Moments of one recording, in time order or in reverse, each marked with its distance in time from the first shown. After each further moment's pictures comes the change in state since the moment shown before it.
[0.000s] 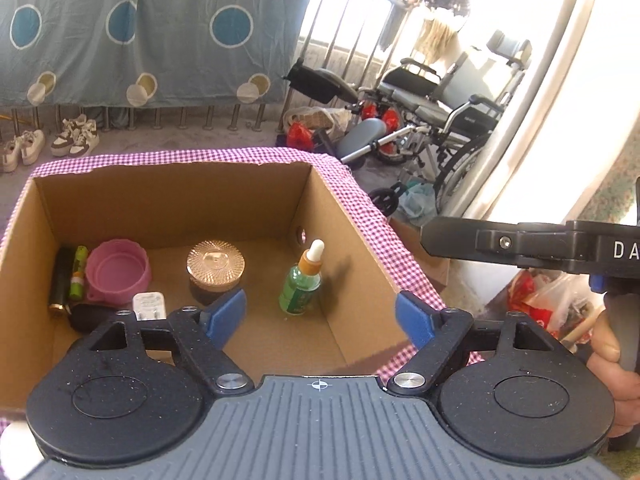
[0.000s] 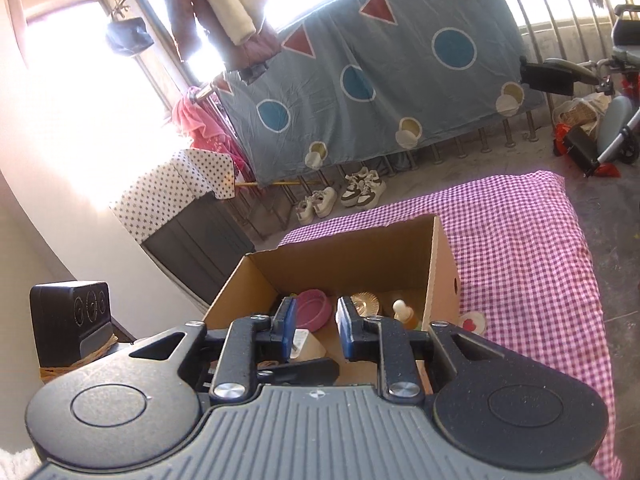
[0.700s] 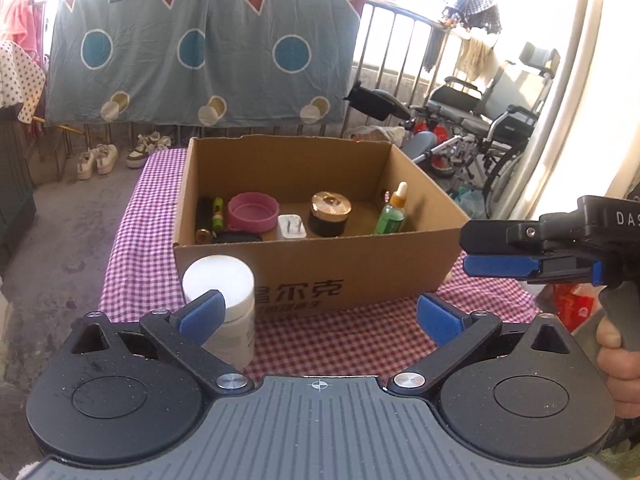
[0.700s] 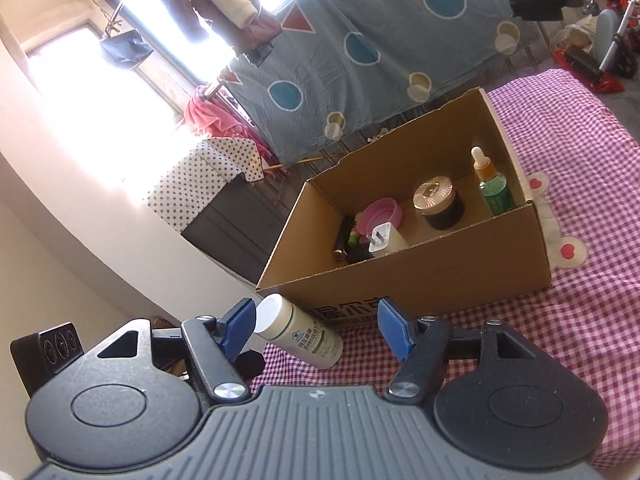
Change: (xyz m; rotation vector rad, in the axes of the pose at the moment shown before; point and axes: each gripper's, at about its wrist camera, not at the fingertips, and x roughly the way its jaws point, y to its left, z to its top) left arm -0.103 0.045 -0.088 0.006 -0.077 0.183; right arm 0.006 0.061 -0.095 0.153 0.062 0.085
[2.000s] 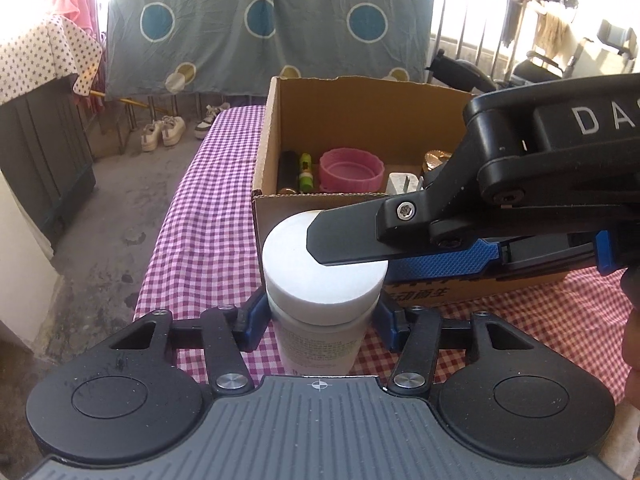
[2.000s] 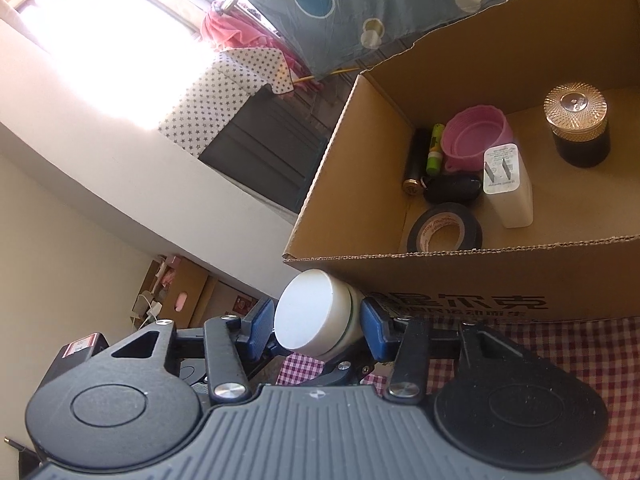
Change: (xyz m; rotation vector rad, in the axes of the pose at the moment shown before) left arm 0.065 0.041 -0.009 -0.038 0.072 0.225; right arm 0.152 0.034 0.003 0.009 0.268 0.092
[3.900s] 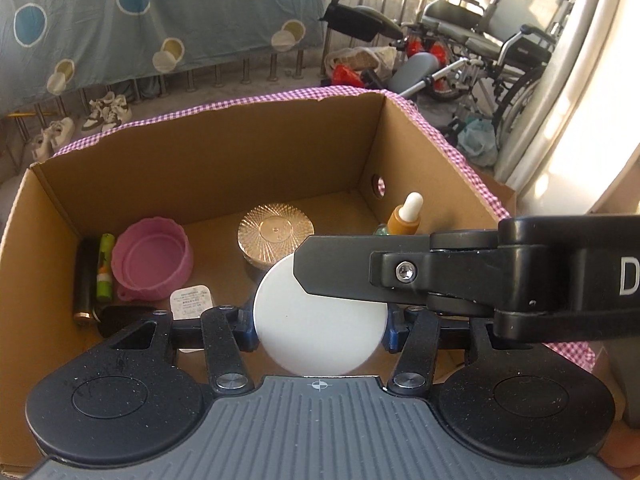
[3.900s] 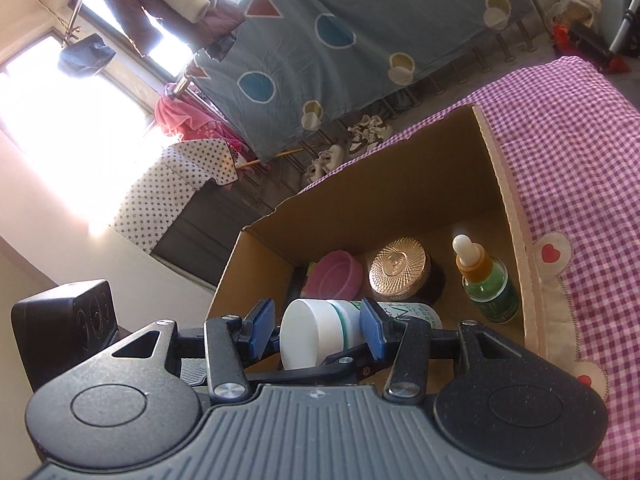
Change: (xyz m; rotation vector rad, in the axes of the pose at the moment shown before) left arm 0.087 -0.123 0.088 0.167 0.188 -0.226; right arm -0.085 -0.099 0.078 0.067 -0.213 -0.122
